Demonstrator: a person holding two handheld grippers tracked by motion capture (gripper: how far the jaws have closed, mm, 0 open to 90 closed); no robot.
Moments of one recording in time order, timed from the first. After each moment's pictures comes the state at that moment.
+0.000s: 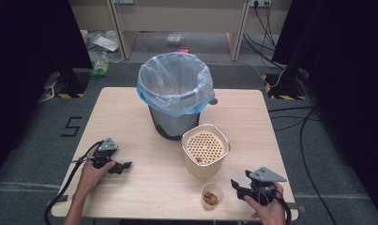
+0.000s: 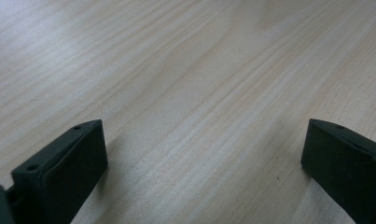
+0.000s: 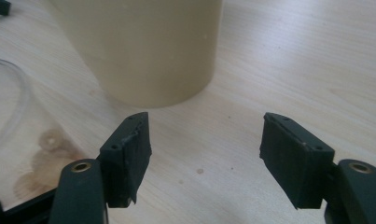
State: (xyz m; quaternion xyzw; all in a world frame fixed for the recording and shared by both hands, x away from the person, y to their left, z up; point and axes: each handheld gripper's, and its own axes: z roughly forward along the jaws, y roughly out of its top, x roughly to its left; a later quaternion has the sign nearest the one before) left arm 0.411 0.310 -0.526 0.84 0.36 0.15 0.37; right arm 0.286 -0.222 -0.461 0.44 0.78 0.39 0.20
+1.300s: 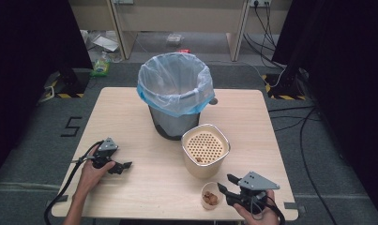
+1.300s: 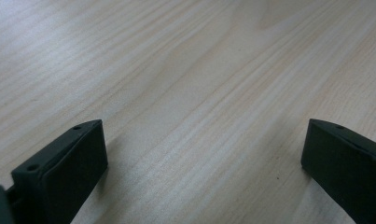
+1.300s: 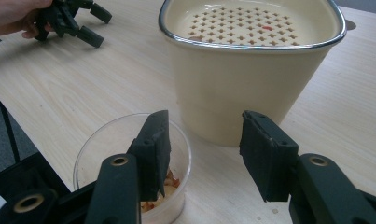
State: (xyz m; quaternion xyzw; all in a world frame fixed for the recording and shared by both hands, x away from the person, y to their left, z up) left arm 0.411 0.310 -0.525 0.84 0.36 0.15 0.37; right arm 0.258 -0.180 -0.425 0.37 0.80 0.44 0.18
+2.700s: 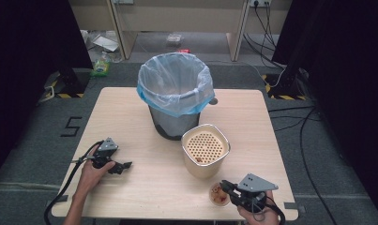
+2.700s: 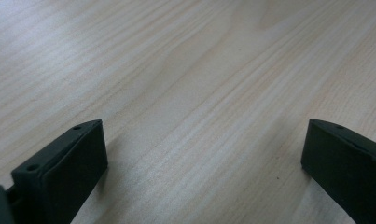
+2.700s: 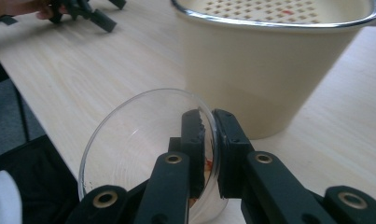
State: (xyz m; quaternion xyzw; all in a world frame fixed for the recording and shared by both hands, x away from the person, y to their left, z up) left arm 0.411 0.310 -0.525 0.84 0.36 0.15 0.37; right arm 0.262 -0.189 -0.437 0.34 0.81 0.44 0.17
